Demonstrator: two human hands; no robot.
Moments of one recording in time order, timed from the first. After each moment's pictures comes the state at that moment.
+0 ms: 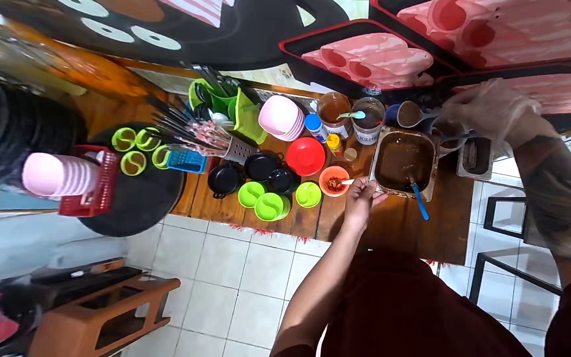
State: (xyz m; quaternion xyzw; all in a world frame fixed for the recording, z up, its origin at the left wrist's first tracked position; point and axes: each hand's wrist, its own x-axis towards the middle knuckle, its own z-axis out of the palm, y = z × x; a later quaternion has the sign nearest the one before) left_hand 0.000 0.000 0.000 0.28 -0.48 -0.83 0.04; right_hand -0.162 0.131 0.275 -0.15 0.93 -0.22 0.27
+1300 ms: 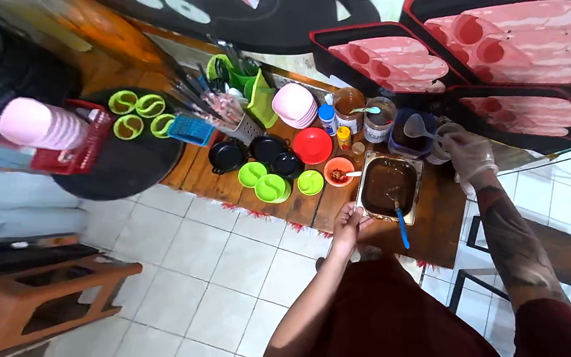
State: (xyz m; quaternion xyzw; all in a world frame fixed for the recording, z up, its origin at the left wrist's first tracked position) left_hand 0.110 0.007 -0.032 0.31 -0.42 -0.85 0.11; right_hand -0.184 0.196 0.064 -0.13 0.93 -0.33 0.10
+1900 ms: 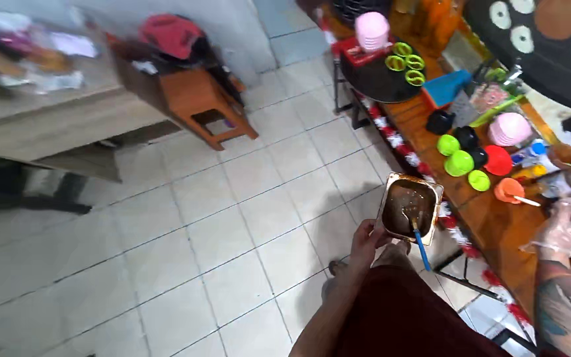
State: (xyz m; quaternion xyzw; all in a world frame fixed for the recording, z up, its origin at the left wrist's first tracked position) left_hand 0.629 -0.099 -0.040 0.39 -0.30 -0.78 0.39; right_hand 0.189 -0.004 0.054 -0.34 0.84 -0.43 -0.07
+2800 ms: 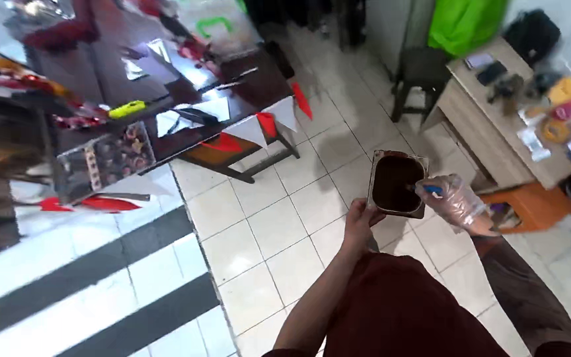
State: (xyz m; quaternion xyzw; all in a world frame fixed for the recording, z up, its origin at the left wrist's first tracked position) left_hand 1.550 -0.271 -0.043 0.55 0.07 -0.25 0.79; right_hand 1.523 -0.526 0.033 -0.97 0.00 0.01 0.25
